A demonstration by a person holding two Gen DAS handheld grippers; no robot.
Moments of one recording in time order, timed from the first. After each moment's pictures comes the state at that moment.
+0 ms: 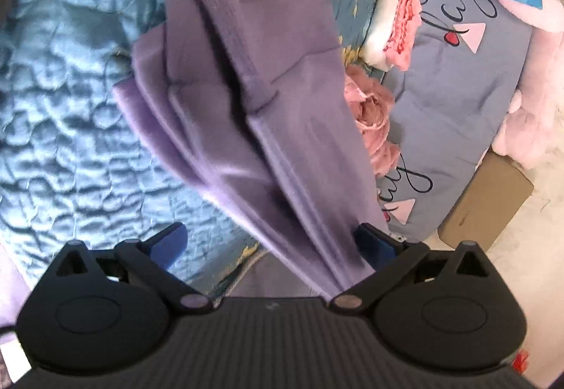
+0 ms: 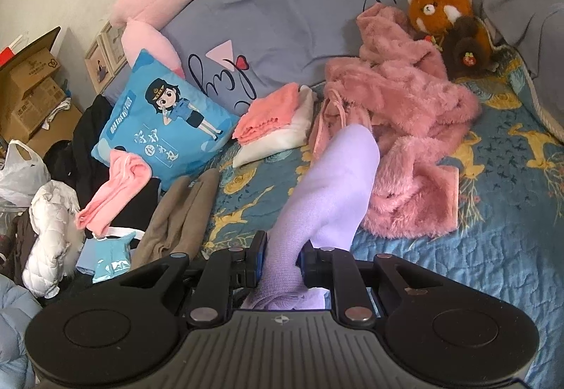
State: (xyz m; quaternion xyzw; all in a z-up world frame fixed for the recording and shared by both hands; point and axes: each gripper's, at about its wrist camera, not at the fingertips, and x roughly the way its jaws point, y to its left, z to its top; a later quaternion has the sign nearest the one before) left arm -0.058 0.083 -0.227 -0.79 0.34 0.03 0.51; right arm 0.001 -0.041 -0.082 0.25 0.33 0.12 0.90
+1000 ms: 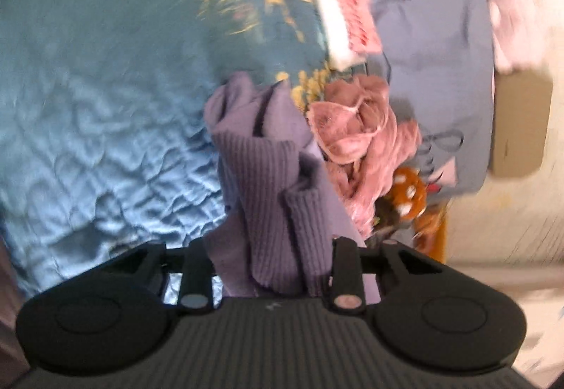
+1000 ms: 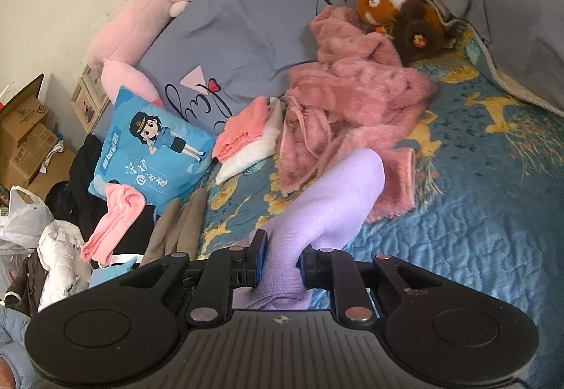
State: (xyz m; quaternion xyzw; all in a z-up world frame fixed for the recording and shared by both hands) left arm -0.004 0.136 -0.209 -0.60 0.38 0.02 0.71; right arm -0.033 -0.093 -0.104 0.31 0.32 0.08 0.89
